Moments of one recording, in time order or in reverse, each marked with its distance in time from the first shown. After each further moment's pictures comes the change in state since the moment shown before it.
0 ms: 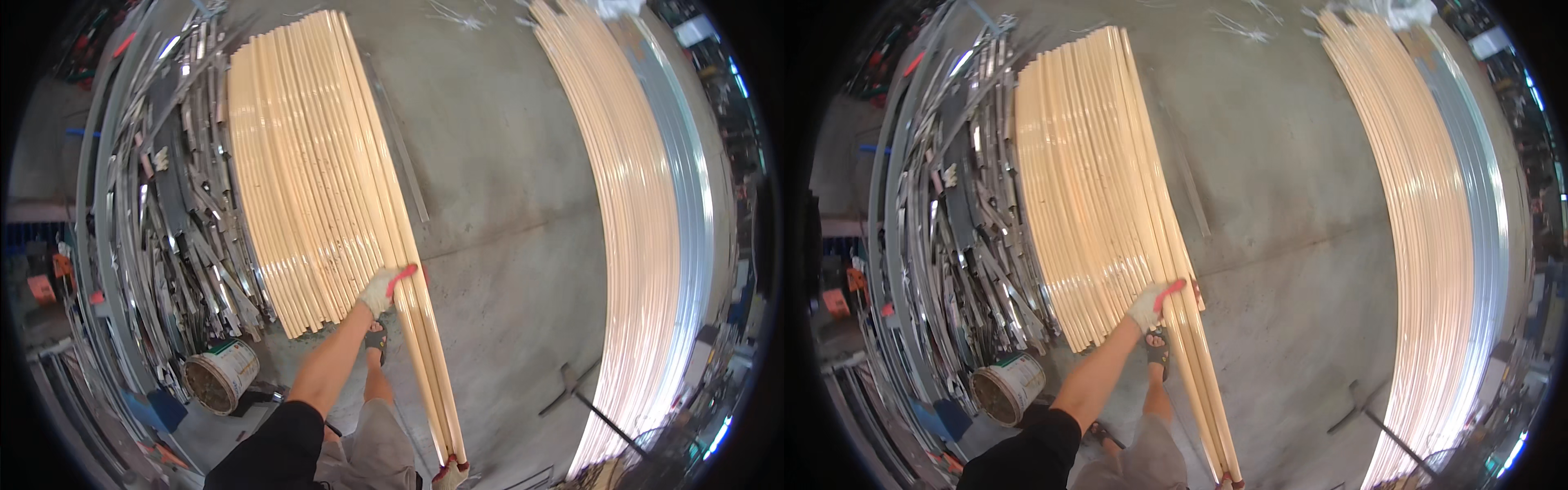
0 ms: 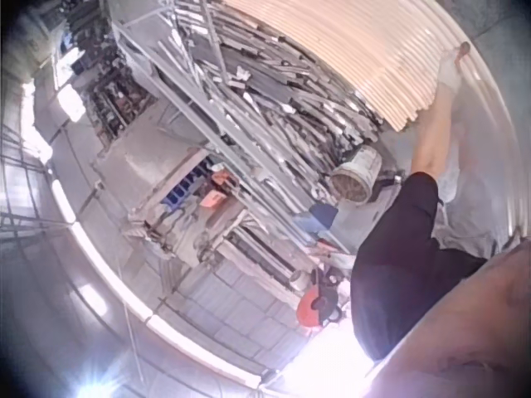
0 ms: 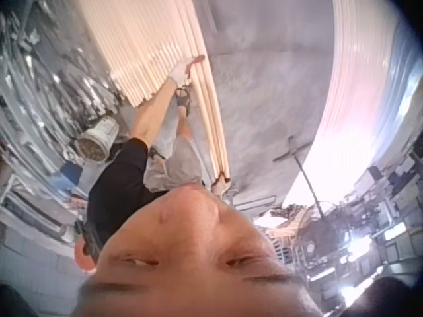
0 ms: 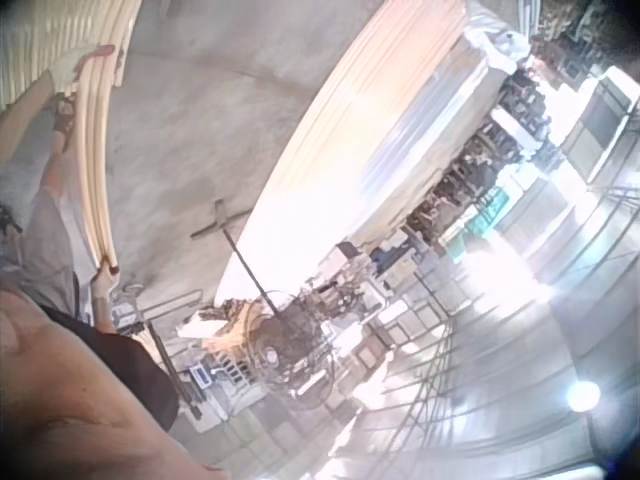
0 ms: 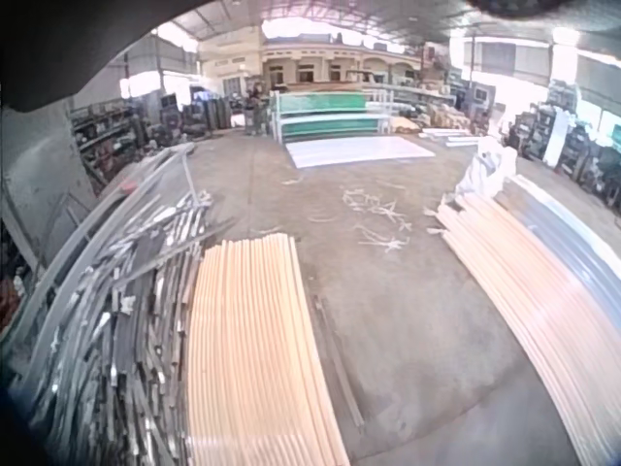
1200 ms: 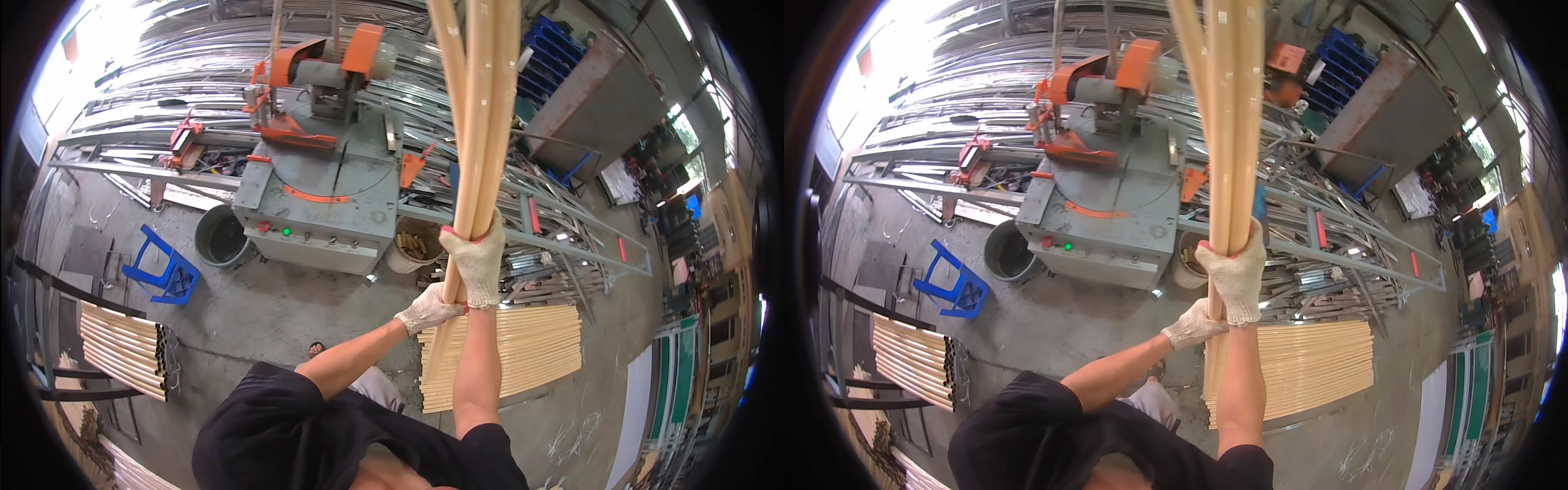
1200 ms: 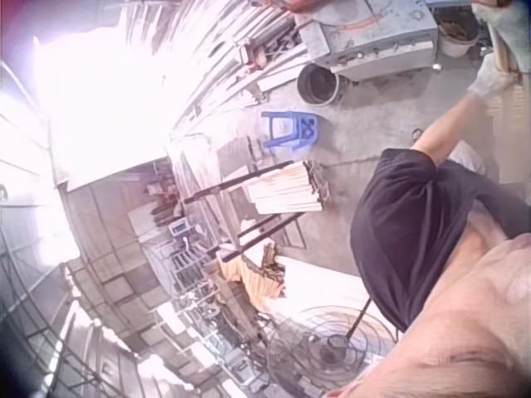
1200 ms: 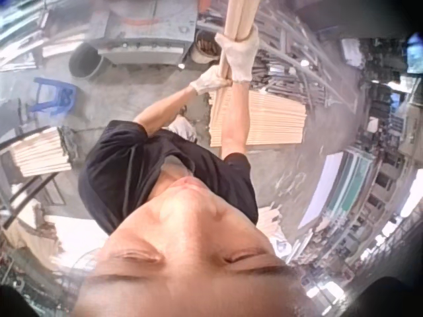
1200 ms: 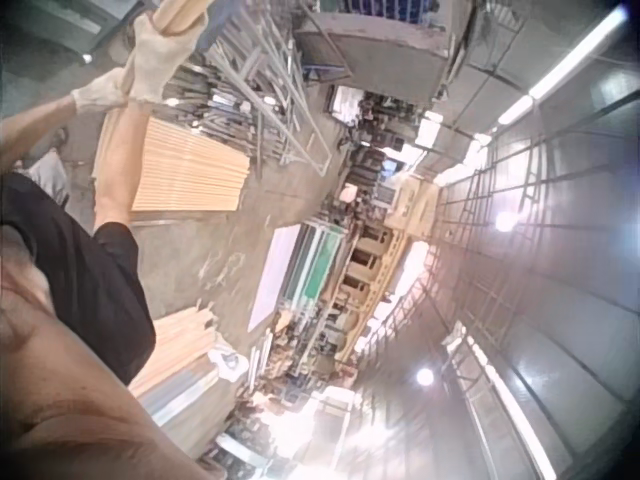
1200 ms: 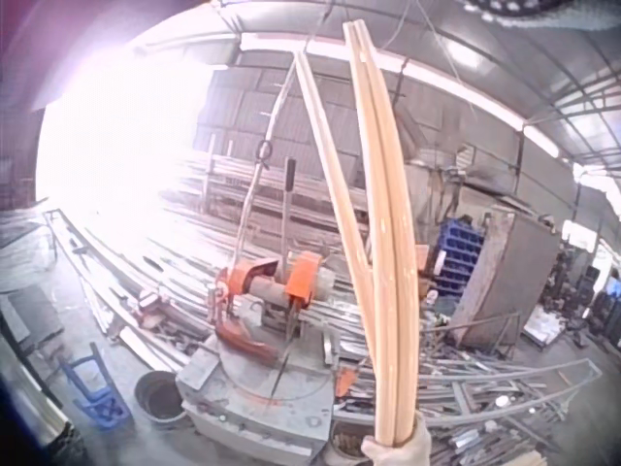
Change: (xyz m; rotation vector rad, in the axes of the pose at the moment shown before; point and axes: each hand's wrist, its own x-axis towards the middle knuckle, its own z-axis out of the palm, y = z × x) left_hand -0.899 -0.364 0.100 -0.178 1.162 1.393; right_hand -0.724 -0.044 -0.226 -0.484 -2.624 -1.449
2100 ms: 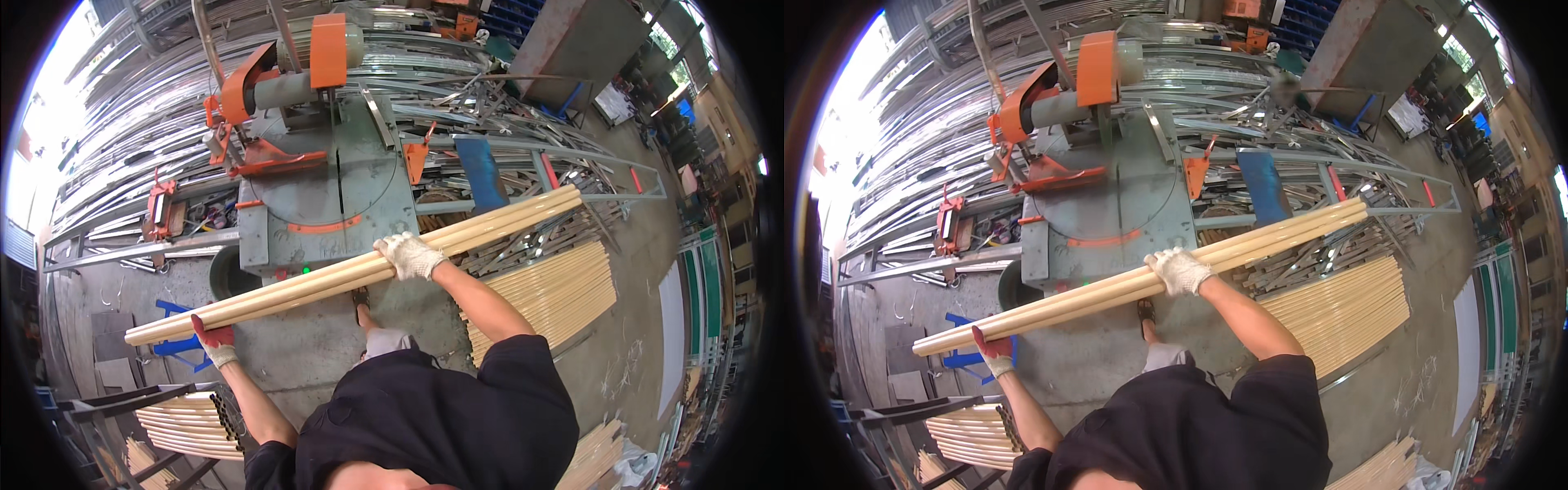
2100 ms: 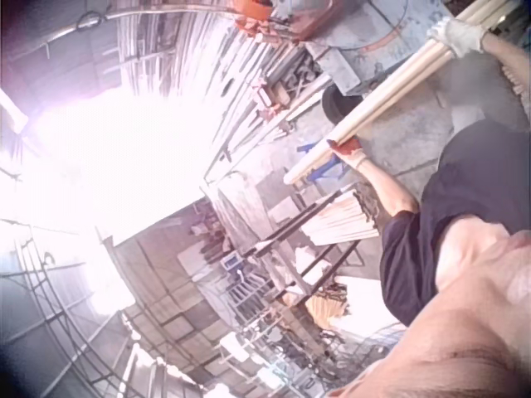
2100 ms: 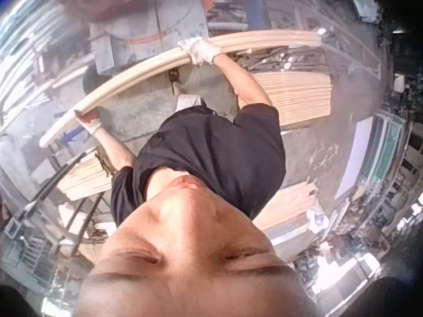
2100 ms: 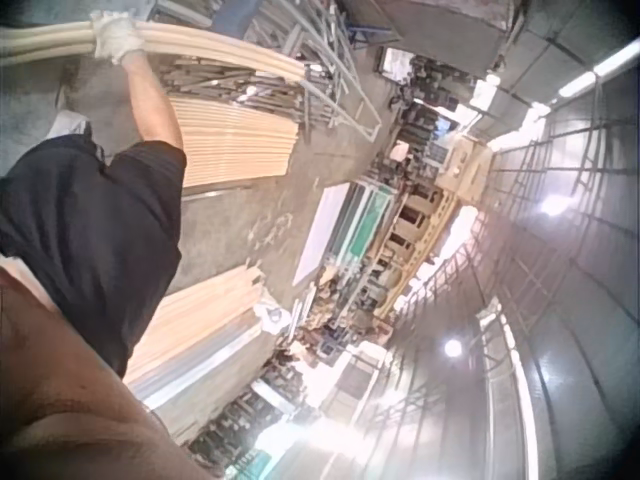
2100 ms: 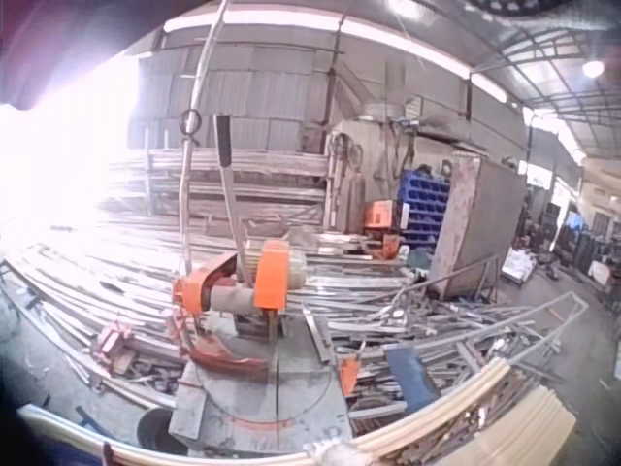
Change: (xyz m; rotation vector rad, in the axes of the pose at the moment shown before) left_hand -0.216 -0.111 -0.569 -0.908 1.072 0.414; right_hand 0.093 0.217 0.199 -0.921 -1.092 -0.450
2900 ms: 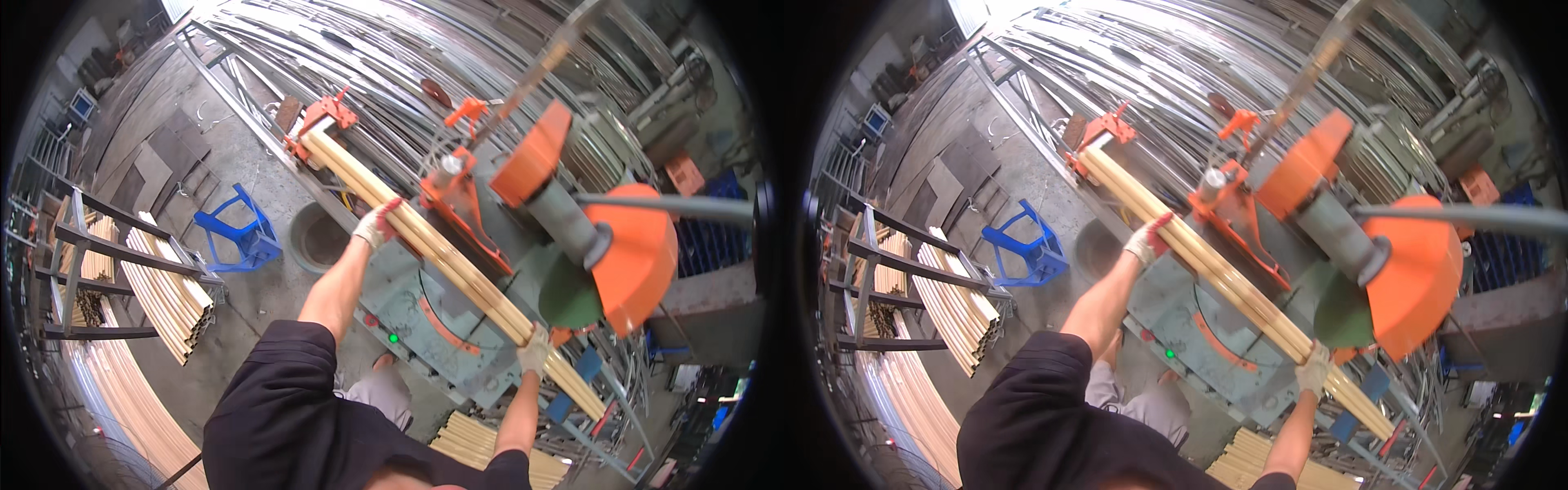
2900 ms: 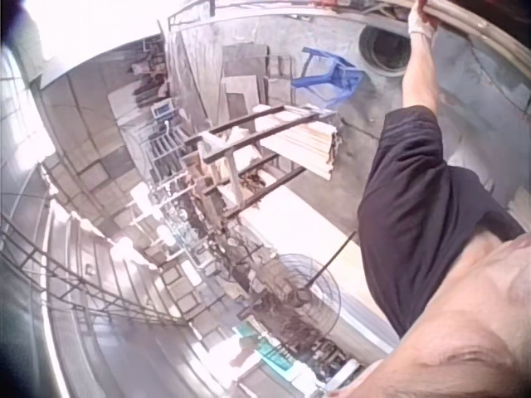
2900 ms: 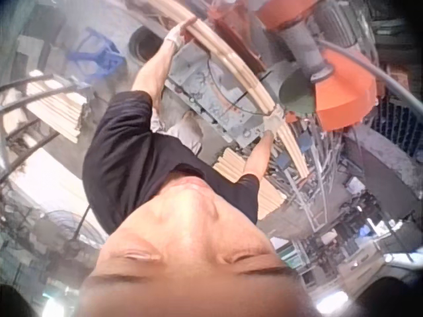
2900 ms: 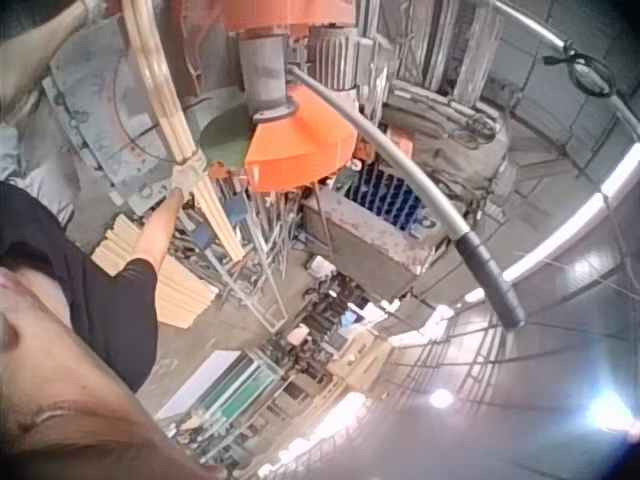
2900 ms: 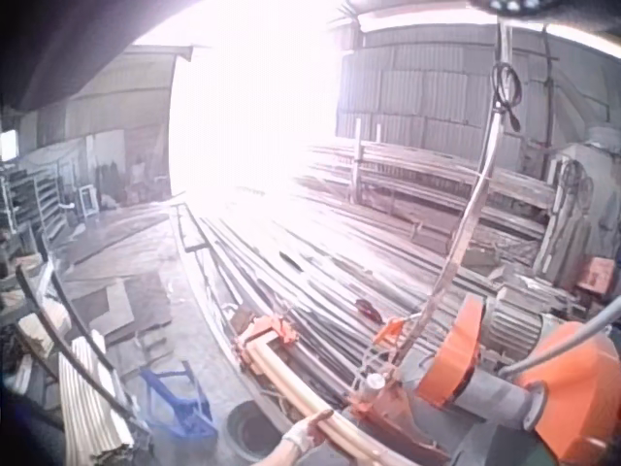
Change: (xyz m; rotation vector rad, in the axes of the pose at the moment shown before) left_hand 0.379 -0.104 0.131 -0.130 -0.052 -0.327; right_hand 0.240 0.190 0.072 -0.081 0.189 0.410
